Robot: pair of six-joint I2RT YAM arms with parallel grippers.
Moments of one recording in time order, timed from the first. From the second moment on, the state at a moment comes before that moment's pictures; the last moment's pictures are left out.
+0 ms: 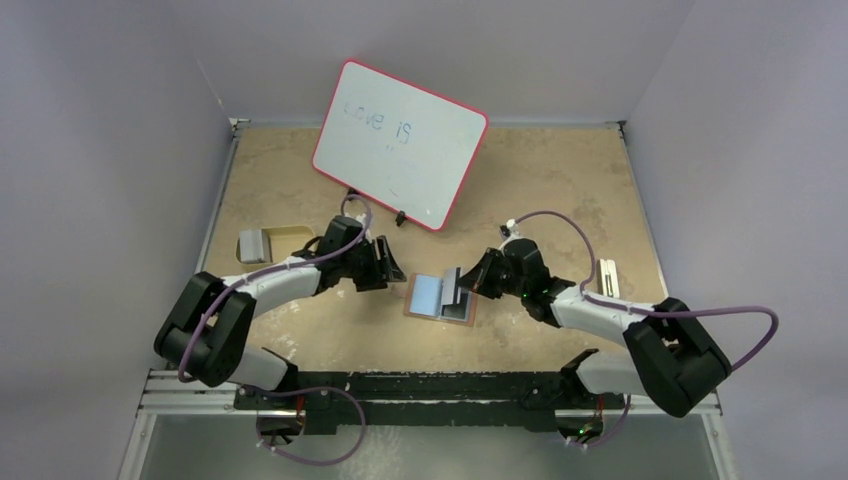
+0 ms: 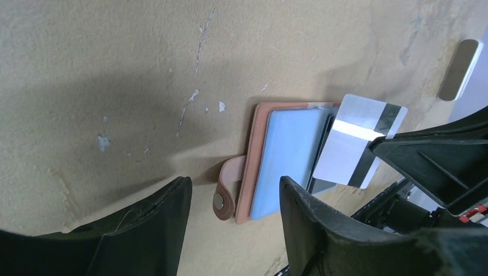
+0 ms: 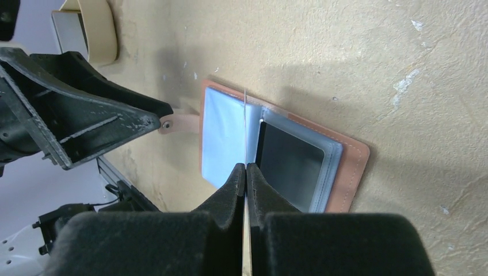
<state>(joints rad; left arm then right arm) -0.47 1.42 0.62 -0.06 0.33 -0.76 0.59 1.27 0.41 0.24 -0.19 0.95</state>
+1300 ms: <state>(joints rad) -0.60 1.43 0.55 -0.02 0.20 -0.81 0.58 1.37 0.32 0.48 -0.28 1.00</state>
